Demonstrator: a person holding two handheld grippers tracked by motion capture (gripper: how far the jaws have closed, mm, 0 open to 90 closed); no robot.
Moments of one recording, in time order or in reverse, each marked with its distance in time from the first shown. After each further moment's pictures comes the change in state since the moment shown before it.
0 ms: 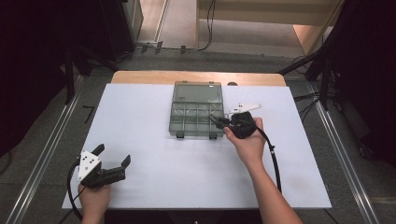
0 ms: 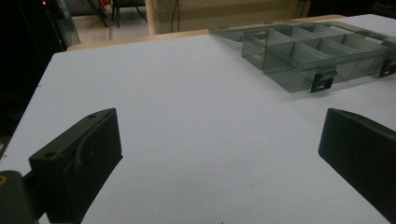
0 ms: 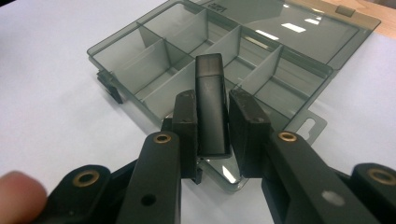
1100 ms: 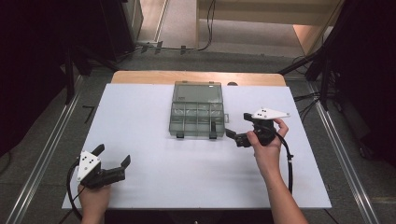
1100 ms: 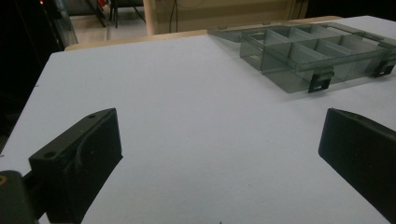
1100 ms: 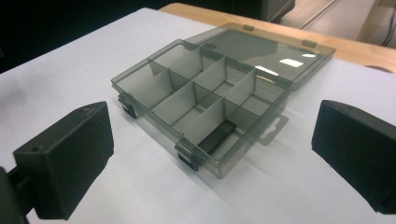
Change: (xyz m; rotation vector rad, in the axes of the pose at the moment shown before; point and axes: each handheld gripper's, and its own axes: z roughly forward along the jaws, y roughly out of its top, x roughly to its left) left arm 0.001 0.000 -0.001 0.001 -0.008 -0.001; right arm -0.010 -0.025 -0.053 -0.185 0.022 0.046
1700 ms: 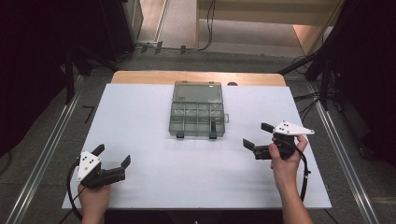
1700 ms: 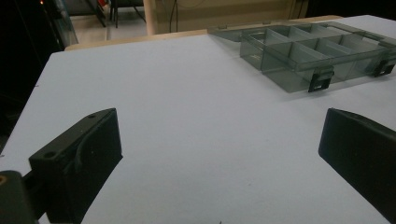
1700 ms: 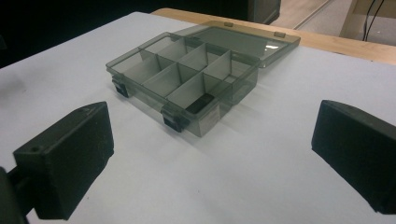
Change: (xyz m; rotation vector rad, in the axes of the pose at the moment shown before) left arm 0.000 0.000 0.000 0.001 0.000 0.003; right arm -0.012 -0.037 -0.048 -0.052 -0.033 0.010
